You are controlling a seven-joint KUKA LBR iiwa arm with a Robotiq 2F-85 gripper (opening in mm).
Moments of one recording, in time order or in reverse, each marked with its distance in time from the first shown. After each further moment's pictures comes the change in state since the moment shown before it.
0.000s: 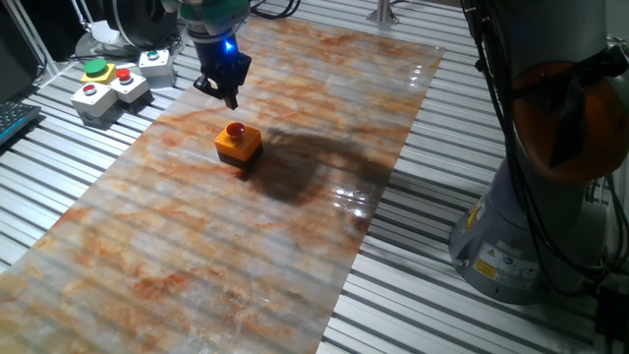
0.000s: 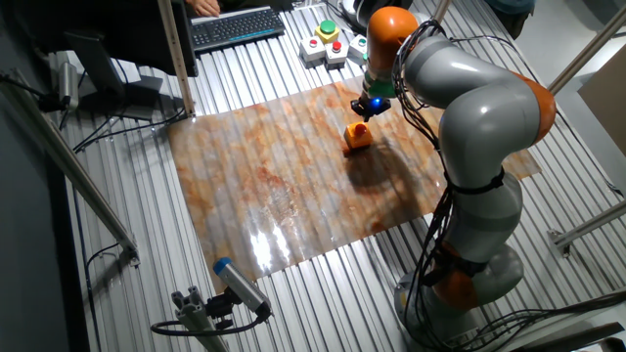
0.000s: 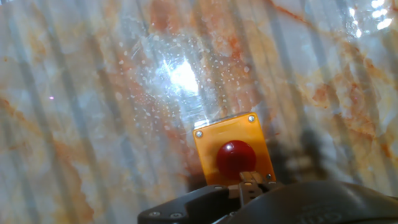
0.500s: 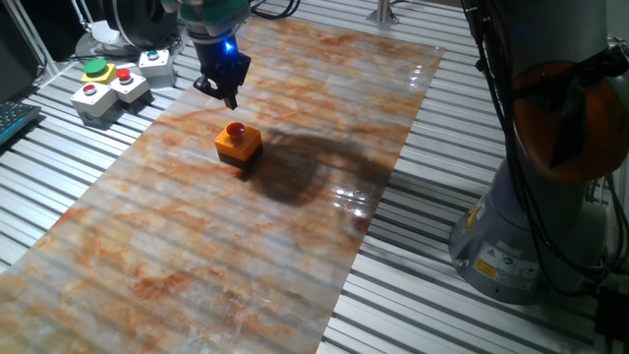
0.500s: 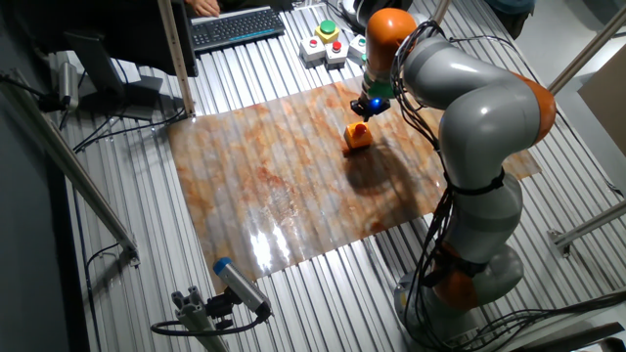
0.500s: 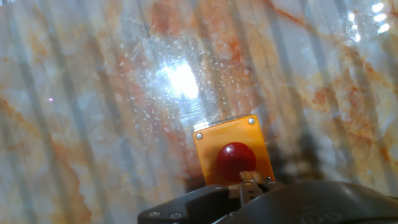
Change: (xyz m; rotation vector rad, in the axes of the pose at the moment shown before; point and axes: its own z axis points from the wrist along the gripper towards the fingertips) arm -0.001 0.001 0.001 0.009 -0.011 -0.009
